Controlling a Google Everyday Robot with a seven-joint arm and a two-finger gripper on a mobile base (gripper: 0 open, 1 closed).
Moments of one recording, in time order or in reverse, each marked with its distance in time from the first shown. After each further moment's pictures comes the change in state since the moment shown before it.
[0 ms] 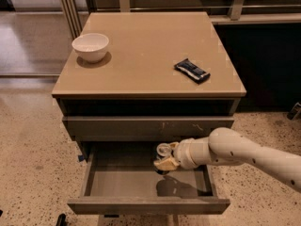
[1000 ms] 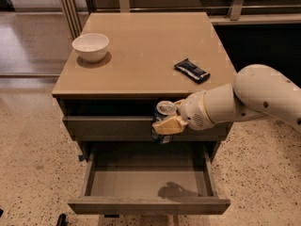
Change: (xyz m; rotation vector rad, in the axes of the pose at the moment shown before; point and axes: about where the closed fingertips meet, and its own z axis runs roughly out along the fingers) arm -0.173 0.041 -0.143 -0.020 -0.051 -0.014
